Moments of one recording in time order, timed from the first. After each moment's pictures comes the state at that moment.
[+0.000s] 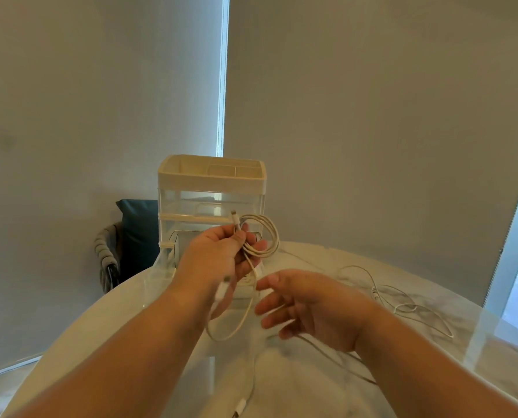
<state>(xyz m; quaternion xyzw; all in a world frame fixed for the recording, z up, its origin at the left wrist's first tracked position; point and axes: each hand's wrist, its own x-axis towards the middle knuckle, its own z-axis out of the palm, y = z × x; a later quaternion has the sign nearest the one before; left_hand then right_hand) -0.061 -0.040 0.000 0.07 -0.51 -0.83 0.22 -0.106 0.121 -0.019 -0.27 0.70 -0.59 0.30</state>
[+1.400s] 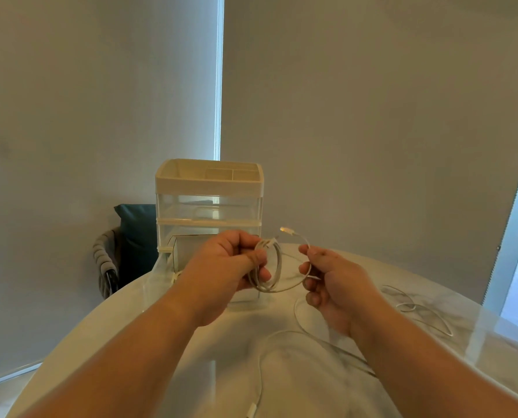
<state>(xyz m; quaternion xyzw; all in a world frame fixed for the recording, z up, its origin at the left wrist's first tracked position) -0.049 -0.045 -0.006 -0.03 -0.70 -0.70 0.18 -0.134 0.122 -0.019 -0.08 0.61 -0.78 0.11</state>
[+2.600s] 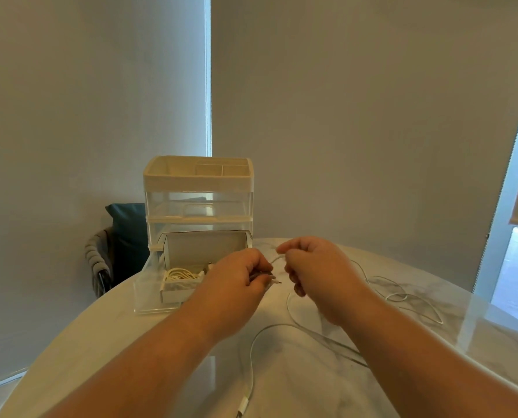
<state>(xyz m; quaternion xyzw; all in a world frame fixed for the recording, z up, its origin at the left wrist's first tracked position) -0.061 -0.027 -0.034 -0.05 -0.89 -0.37 0.26 -0.112 0.121 -0.005 -0.18 0.77 -0.61 -0.01</state>
